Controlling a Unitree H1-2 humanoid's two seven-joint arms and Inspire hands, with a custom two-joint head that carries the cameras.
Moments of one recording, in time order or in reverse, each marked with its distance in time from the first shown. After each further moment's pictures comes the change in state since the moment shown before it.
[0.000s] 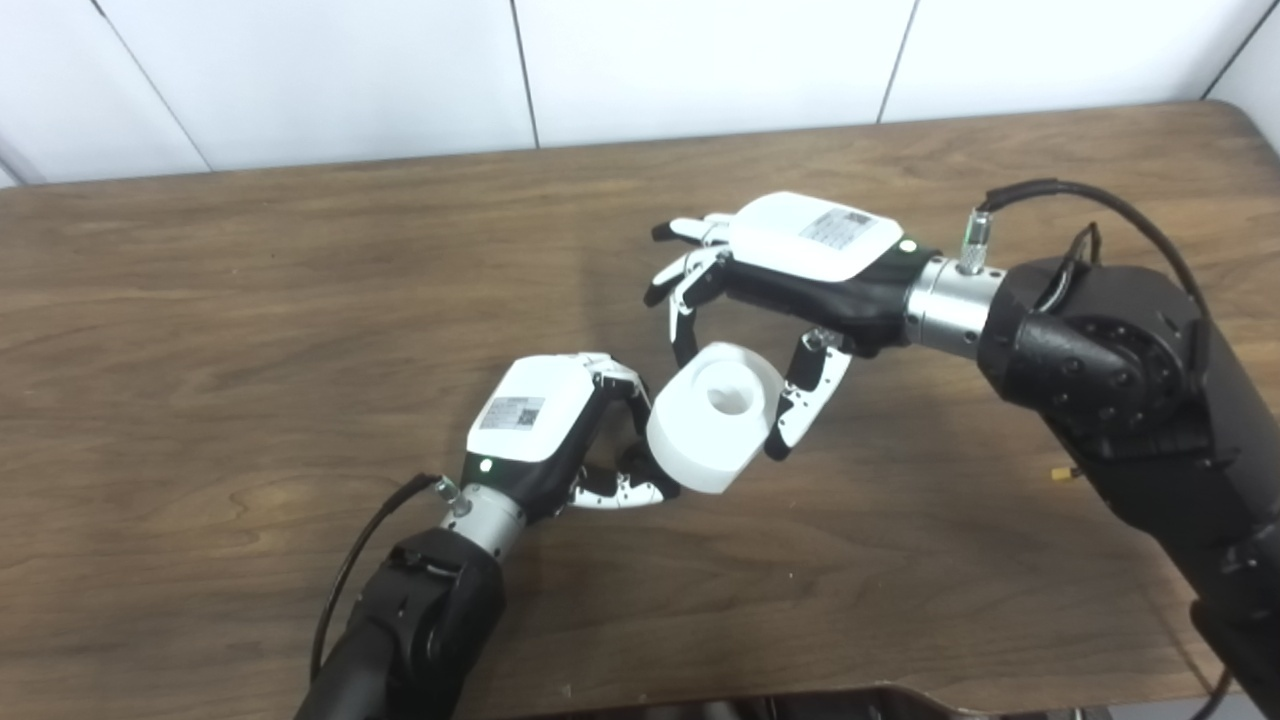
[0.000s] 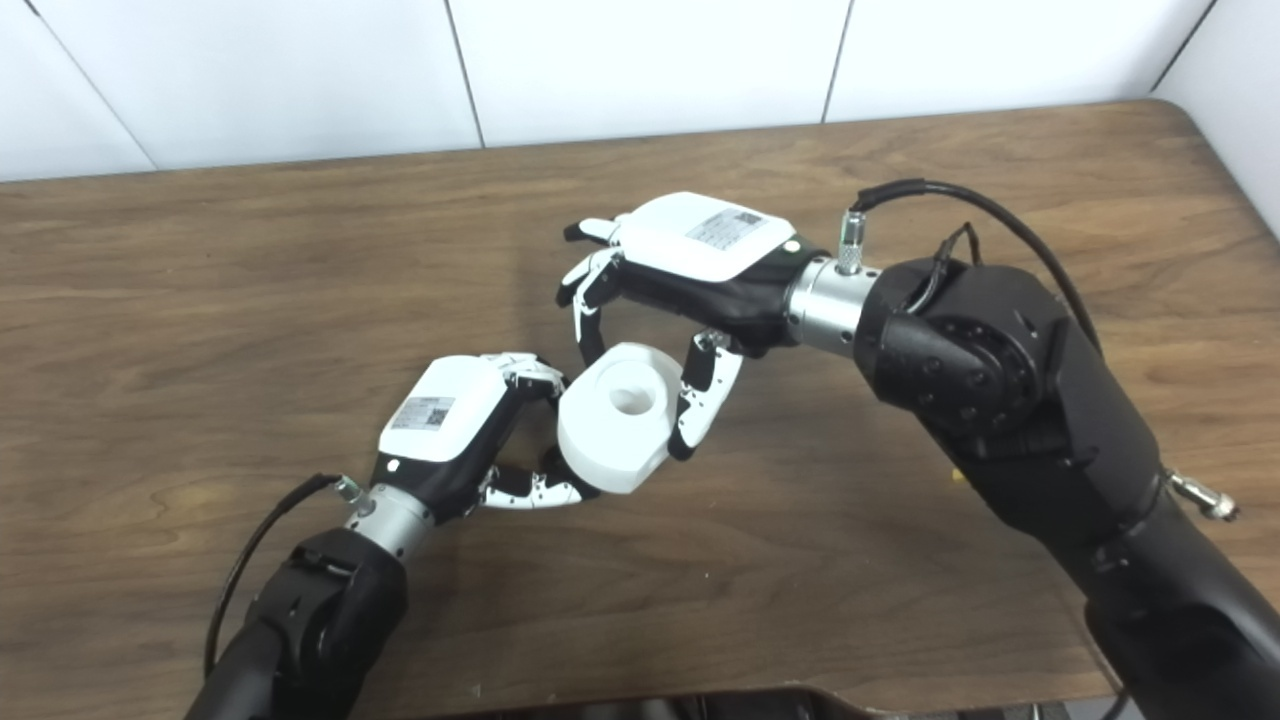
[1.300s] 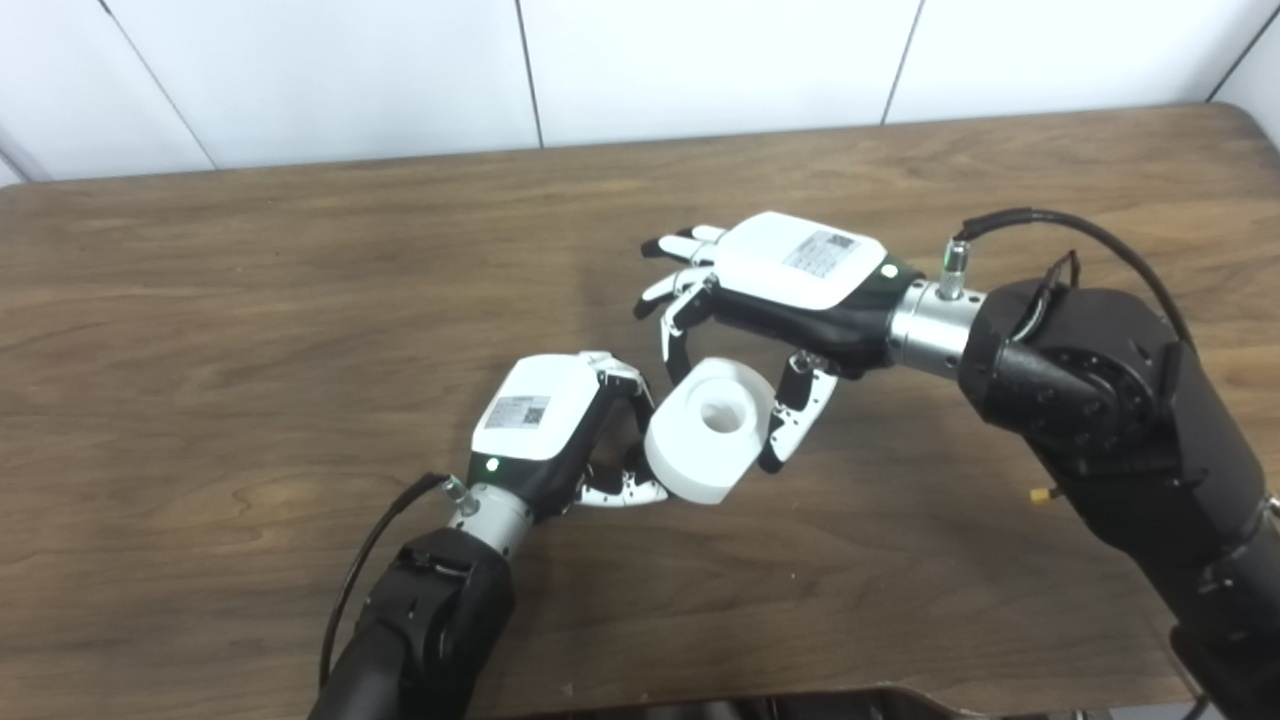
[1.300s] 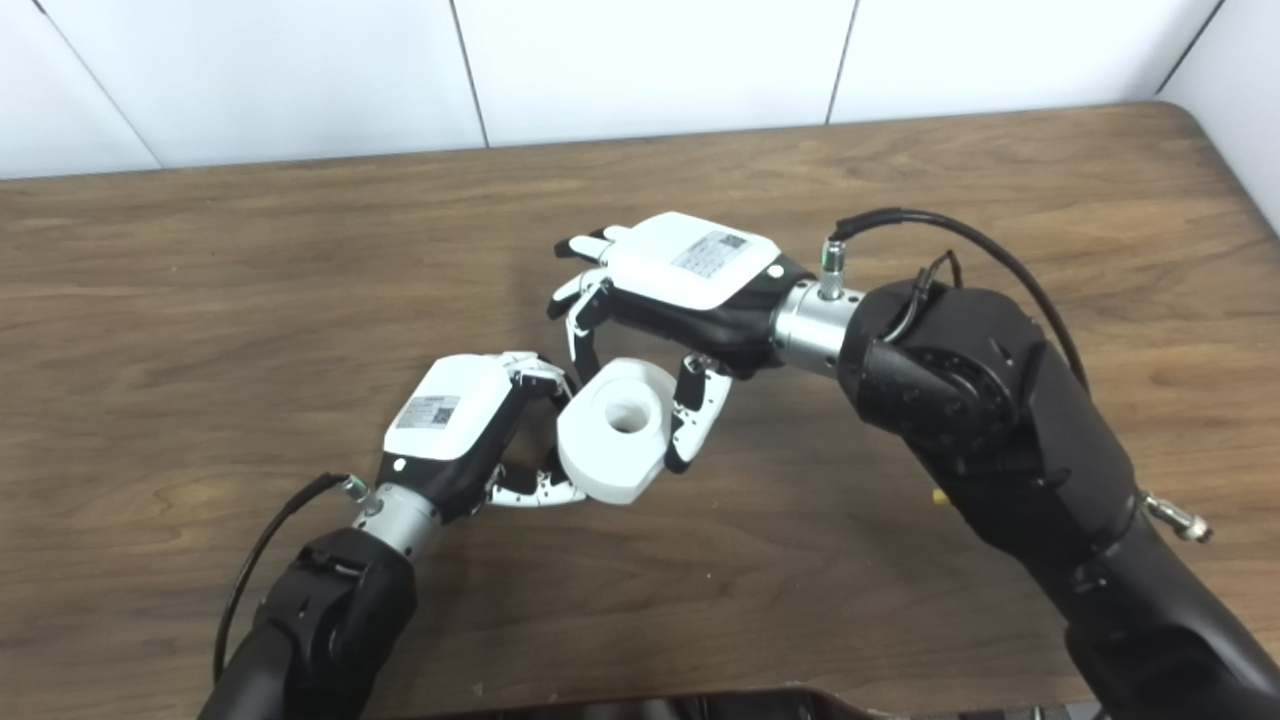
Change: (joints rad) left arm 0.006 -0.029 0.001 -0.013 0.037 0.026 -0.026; right arm 0.043 0.046 -0.001 0.004 -0.066 -0.086 -0.001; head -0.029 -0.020
